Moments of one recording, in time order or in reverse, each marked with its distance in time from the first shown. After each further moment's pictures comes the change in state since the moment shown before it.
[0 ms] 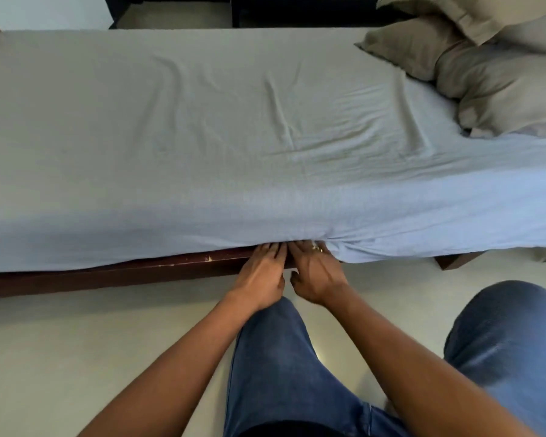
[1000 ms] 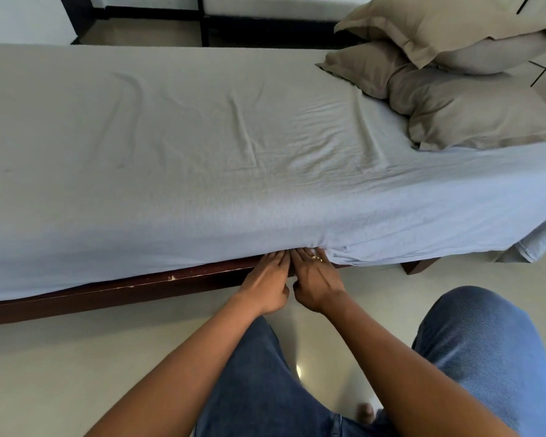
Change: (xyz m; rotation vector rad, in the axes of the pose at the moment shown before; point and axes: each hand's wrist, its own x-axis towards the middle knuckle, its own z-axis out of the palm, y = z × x) left_hand 0.044 0.057 0.015 -0.129 -0.064 0.107; right_hand -0.014 0.064 -0.005 -0.041 -0.009 0.078
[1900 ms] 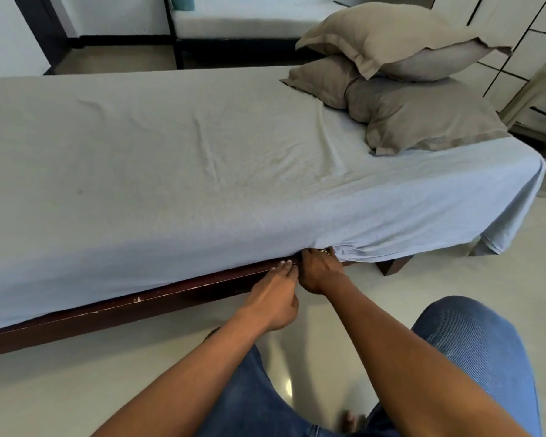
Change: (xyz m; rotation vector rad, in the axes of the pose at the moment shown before) left_hand 0.026 0.075 0.012 -0.001 -0.070 0.036; right_hand 0.013 0.089 -0.019 -0.022 -0.146 0.226
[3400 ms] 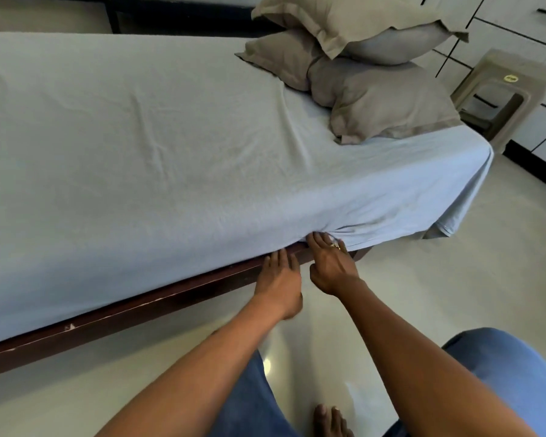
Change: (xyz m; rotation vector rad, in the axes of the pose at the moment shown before) left_hand 0.073 0.049 0.027 0.116 -0.089 -0.021; right_hand -0.012 0.088 0.003 0.090 0.145 0.097
